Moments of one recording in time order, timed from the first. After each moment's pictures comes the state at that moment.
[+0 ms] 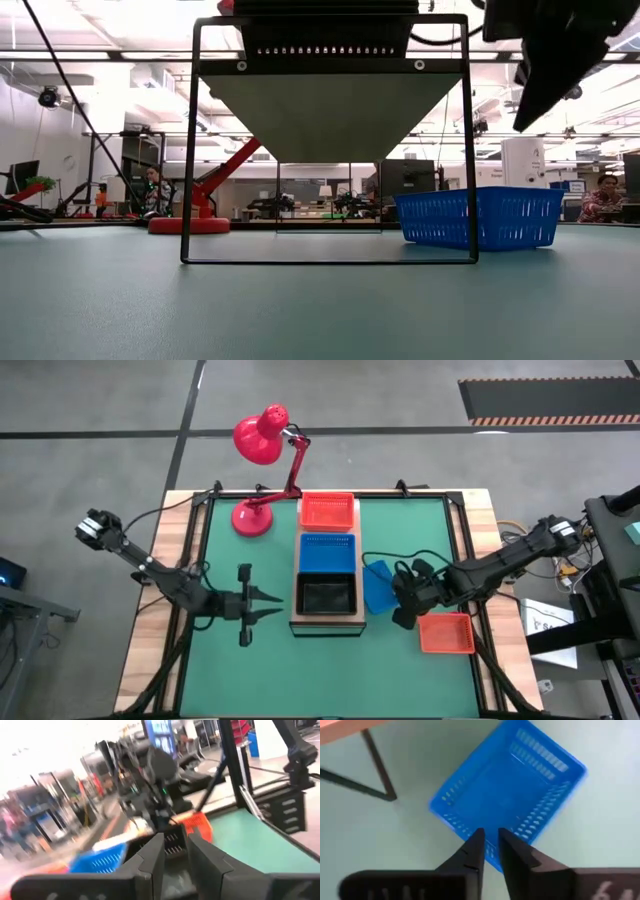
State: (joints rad) left arm -0.57 1.01 0.57 0.49 -0.57 0.34; right arm 0.39 1.25 0.92 -0.88 0.32 0.75
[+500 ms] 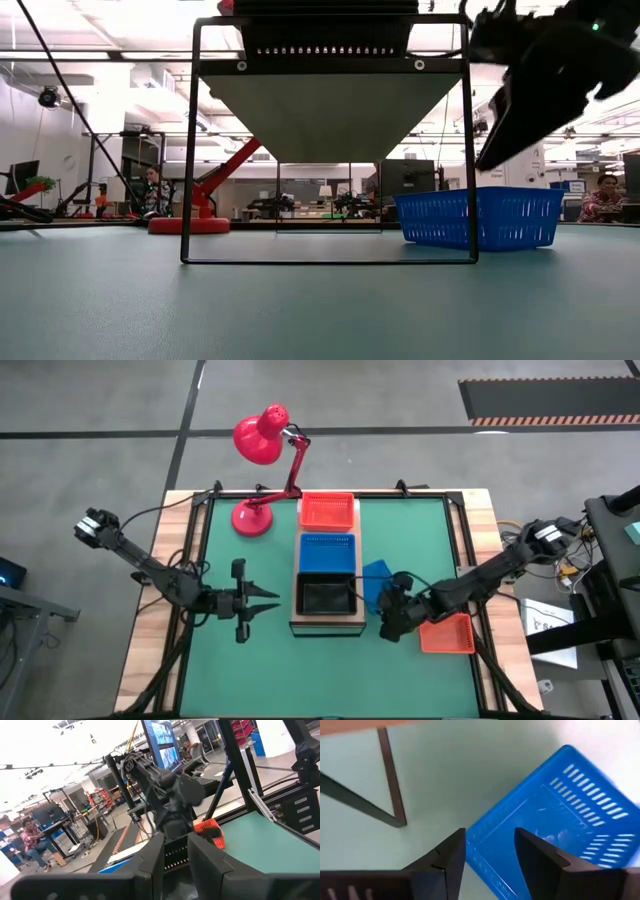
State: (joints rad) left arm -0.57 0.95 0.57 0.50 -0.58 0.47; right arm 0.45 1.40 0.79 -0.45 0.45 0.60
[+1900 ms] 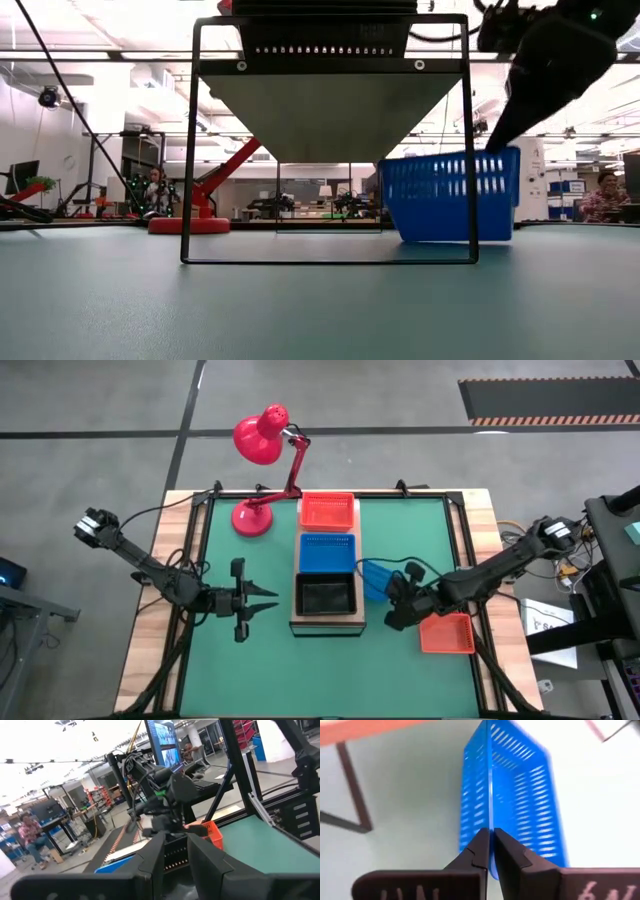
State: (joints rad) left arm -0.57 0.94 0.57 0.50 -0.58 0.44; right arm 0.42 1.31 0.79 -0.63 0.51 0.70
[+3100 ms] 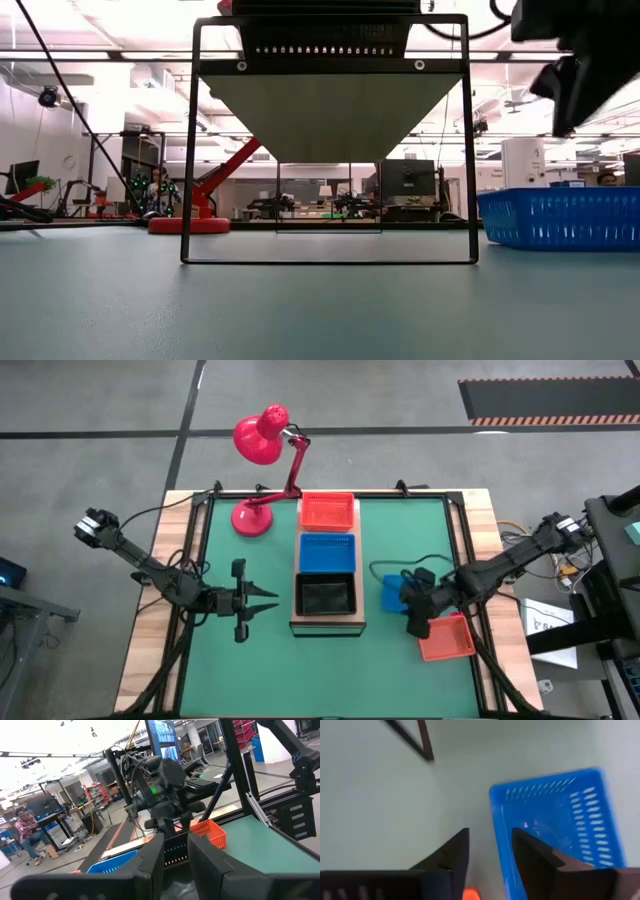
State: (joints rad) left arm -0.57 0.94 0.56 0.49 -0.58 0.40; right arm 0.45 1.14 0.82 -0.80 0.19 0.67
